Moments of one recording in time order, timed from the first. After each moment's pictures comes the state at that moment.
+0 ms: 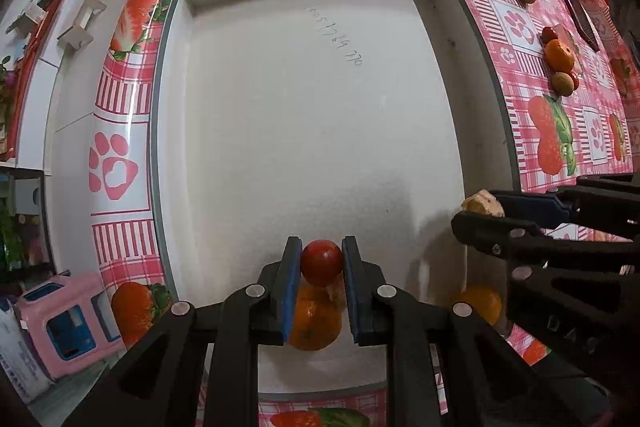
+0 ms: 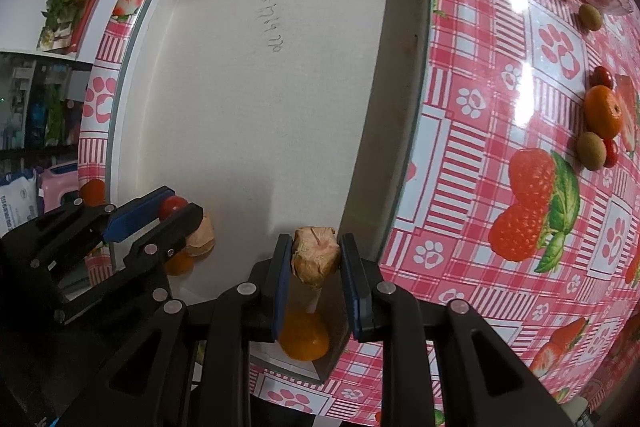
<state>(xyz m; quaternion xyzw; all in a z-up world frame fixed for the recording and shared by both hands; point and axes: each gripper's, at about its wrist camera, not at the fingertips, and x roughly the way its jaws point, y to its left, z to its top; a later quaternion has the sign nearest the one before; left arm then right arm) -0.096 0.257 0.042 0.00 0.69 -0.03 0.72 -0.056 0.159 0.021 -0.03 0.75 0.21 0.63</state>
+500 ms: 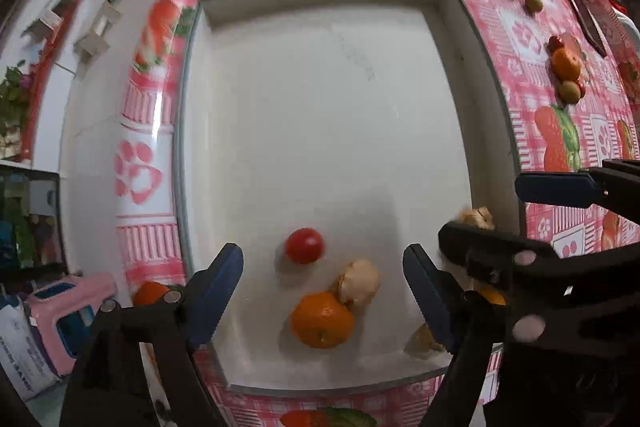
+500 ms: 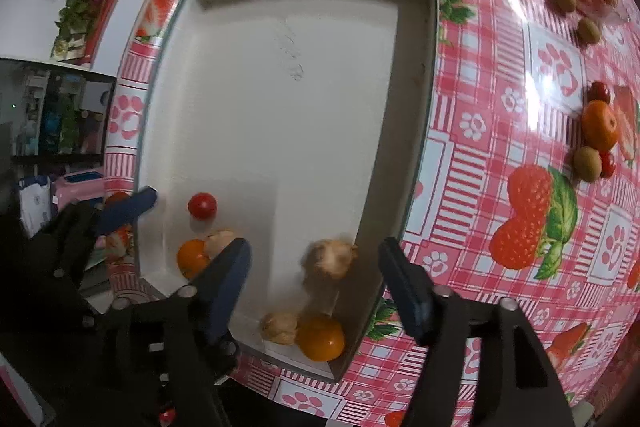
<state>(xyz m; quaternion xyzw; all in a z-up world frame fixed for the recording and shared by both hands) -0.097 0.261 0.061 0.02 0.68 -0.01 0.74 -0.045 0.155 0.048 -0.01 0.73 0.22 0.65</state>
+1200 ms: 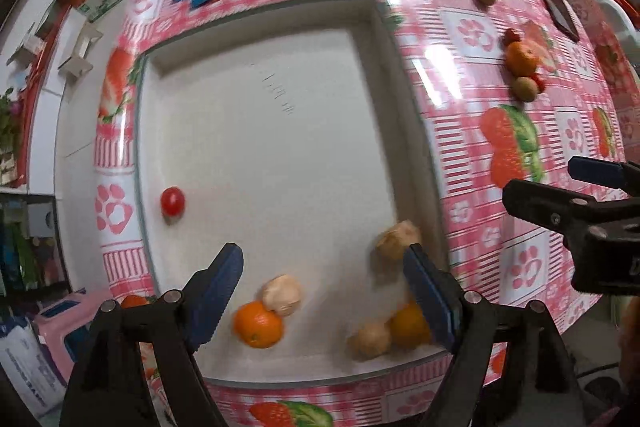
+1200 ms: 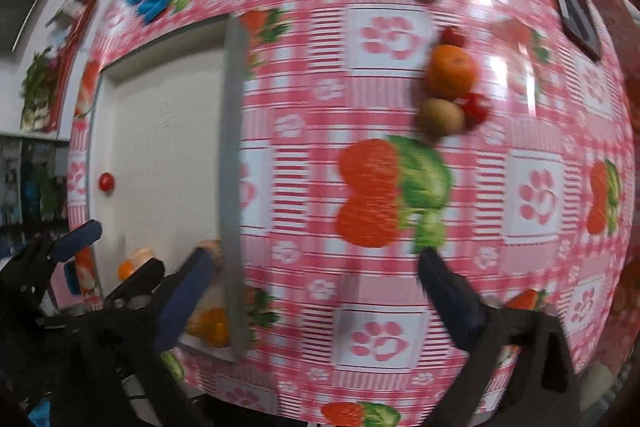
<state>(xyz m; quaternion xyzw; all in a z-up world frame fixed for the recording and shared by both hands) -0.078 0.190 0.087 0.04 0.68 -0.04 0.73 -0.039 0.015 0.057 0.05 0.71 0.10 0.69</state>
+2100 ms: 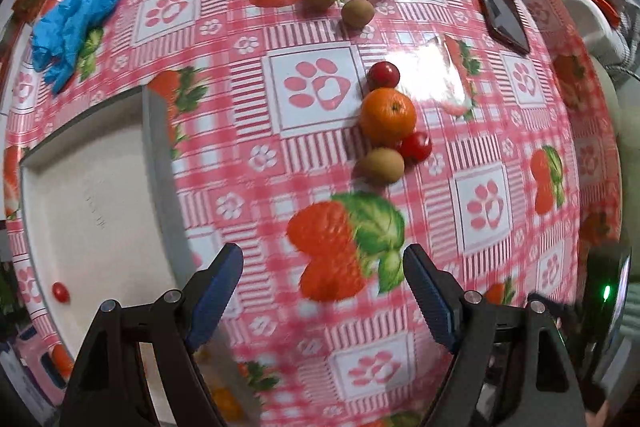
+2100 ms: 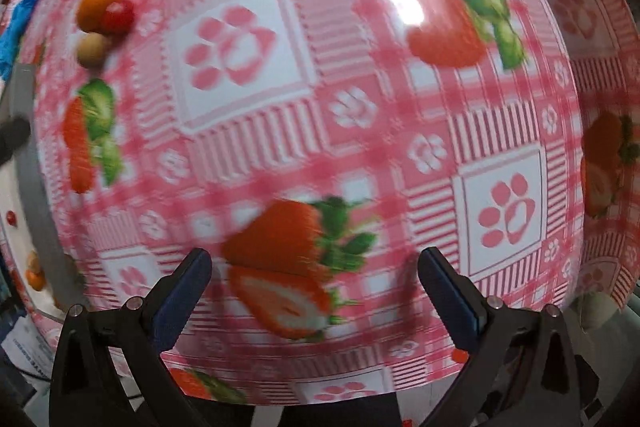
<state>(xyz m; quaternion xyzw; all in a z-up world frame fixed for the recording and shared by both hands) -0.011 0.054 0.071 0.00 0.69 -0.10 0.71 -0.122 -0.188 -0.005 0.10 0.78 -0.04 0.62</state>
